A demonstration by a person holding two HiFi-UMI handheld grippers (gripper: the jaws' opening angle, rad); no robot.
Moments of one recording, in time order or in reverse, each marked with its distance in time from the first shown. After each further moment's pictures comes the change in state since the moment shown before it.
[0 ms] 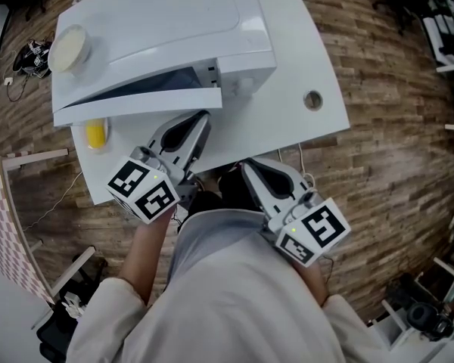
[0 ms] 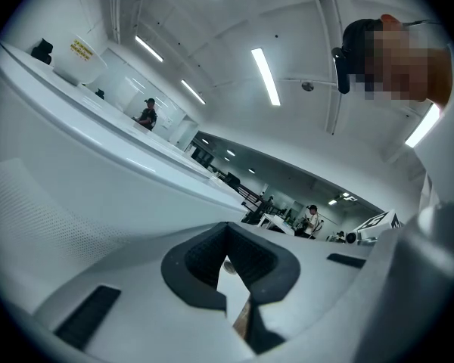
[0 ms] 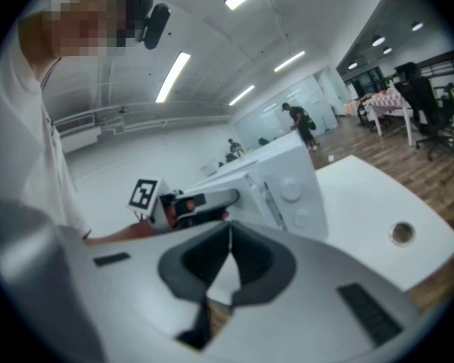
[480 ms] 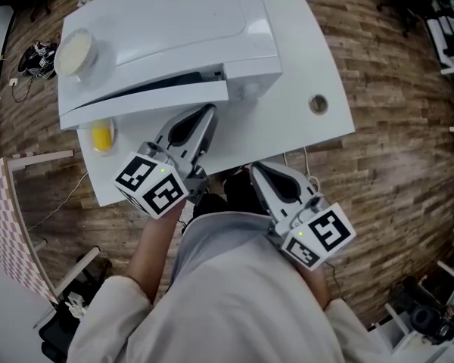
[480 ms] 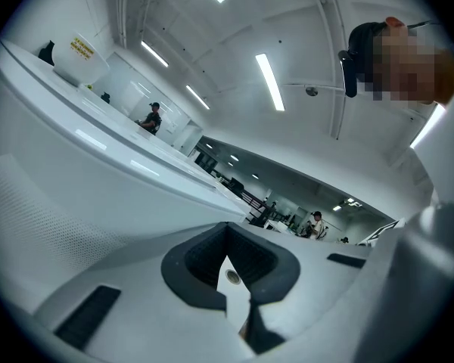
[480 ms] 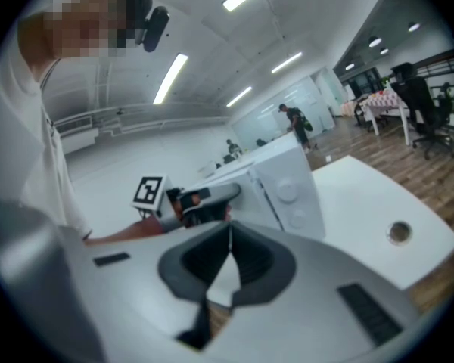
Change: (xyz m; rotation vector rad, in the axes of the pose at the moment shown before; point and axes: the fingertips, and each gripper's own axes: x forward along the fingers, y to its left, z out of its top) left arm 0.012 0.009 0.013 -0.018 -0.043 0.023; right arm -0.002 -0.004 0.001 0.013 -0.008 -0.017
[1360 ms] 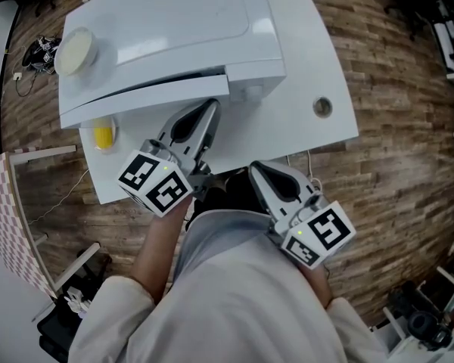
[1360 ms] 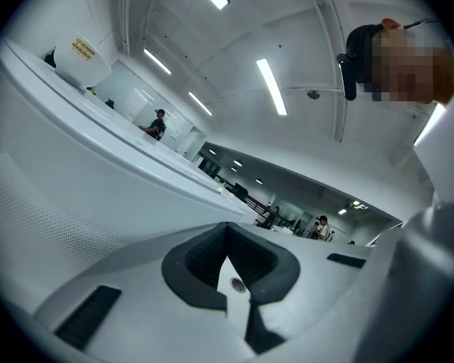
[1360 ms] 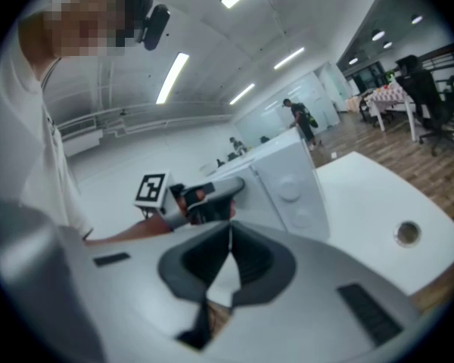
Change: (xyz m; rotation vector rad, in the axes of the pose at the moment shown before) left arm 0.009 0.006 0.007 -0.004 -0.050 0.032; right arm 0.009 -0.005 -0.001 0.002 0.017 0.041
